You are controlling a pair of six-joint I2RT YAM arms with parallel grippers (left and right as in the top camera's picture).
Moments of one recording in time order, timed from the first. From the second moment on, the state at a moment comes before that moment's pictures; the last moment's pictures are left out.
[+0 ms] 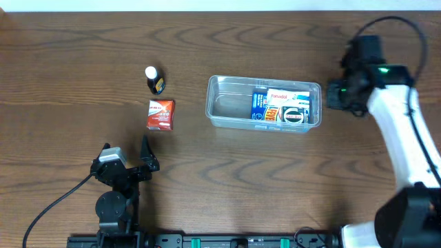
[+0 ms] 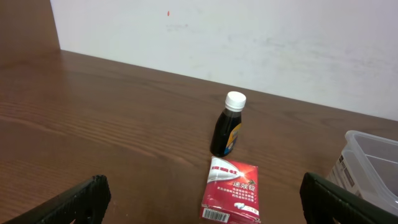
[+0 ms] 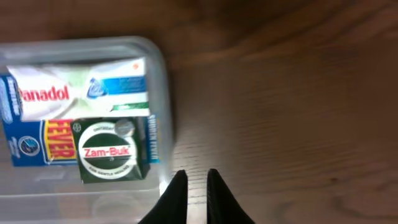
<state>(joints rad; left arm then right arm) 0.00 0.01 0.04 -0.14 -0.11 -0.19 0.00 1.62 1.39 -1.02 0.03 0.21</state>
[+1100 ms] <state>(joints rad) 0.00 0.01 0.04 -0.14 -0.11 -0.19 -0.21 1.60 1.39 -1.03 0.10 0.18</state>
